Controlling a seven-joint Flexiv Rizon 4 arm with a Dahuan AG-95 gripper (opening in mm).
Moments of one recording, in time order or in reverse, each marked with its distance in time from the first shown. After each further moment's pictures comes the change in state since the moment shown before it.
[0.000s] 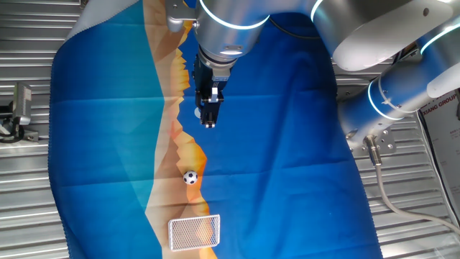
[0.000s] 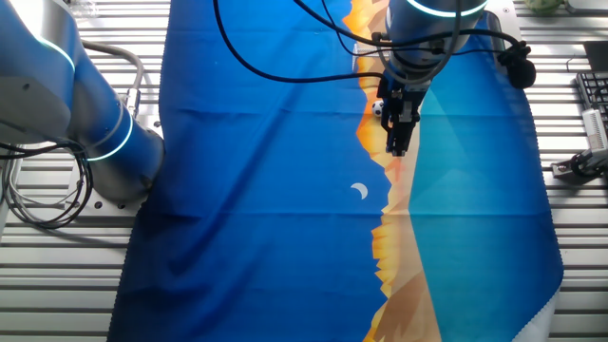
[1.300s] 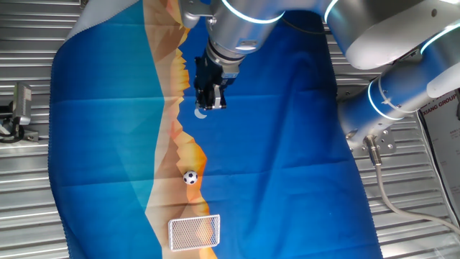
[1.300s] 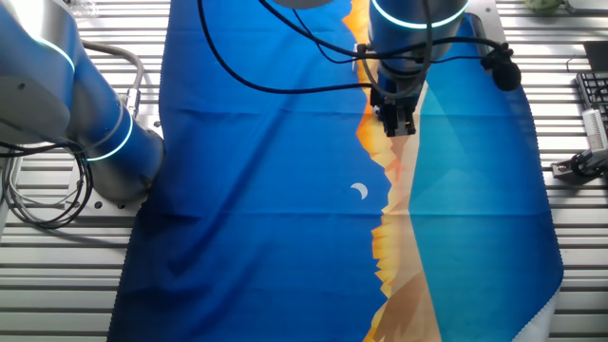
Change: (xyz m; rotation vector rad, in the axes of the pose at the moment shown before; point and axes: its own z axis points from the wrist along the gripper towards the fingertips) arm 0.000 0.000 0.000 -0.031 -0.091 -0.074
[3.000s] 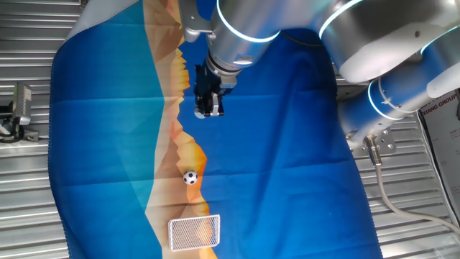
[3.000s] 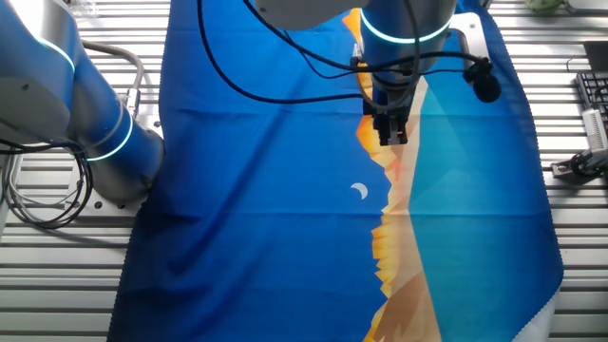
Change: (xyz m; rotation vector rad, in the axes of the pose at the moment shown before) arm 0.005 -0.002 0.034 0.031 -0.012 0.025
